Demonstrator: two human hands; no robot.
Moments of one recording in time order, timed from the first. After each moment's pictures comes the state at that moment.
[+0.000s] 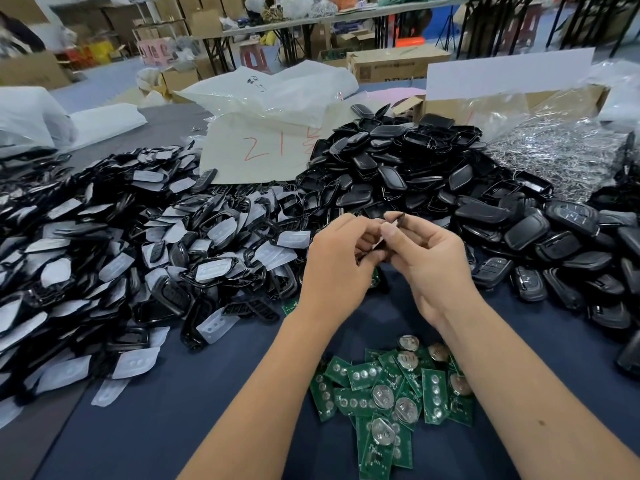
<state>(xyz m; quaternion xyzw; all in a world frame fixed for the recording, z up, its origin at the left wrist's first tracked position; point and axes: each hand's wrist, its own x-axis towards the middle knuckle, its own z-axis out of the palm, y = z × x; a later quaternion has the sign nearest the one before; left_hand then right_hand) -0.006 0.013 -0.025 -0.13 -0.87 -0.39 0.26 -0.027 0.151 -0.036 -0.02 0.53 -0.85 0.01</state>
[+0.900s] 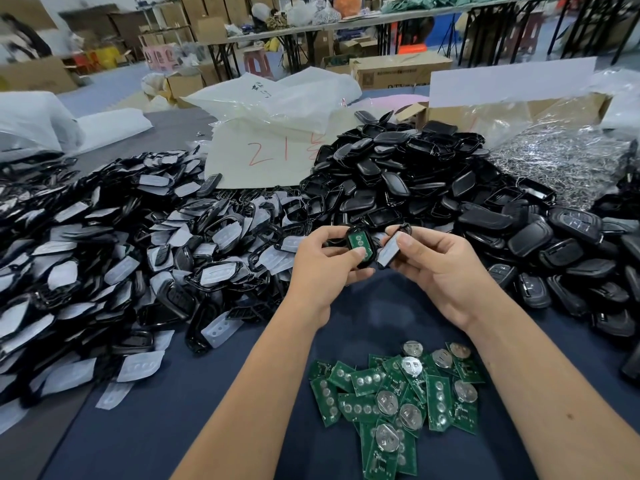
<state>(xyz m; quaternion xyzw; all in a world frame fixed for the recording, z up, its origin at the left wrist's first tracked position) -0.010 -0.002 -0.024 0.13 -0.64 -0.75 0.04 -0.034 0.174 -0.033 -0.06 0.51 -0.85 0.11</state>
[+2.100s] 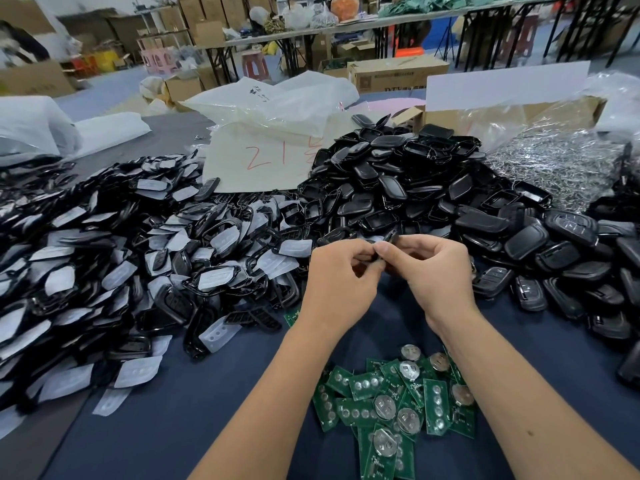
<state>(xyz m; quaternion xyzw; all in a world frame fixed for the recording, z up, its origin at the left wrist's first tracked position) -0.003 0.014 -0.029 -0.06 -0.86 -0.47 0.18 -0.038 0.160 -0.050 0.01 0.69 -0.72 -0.07</state>
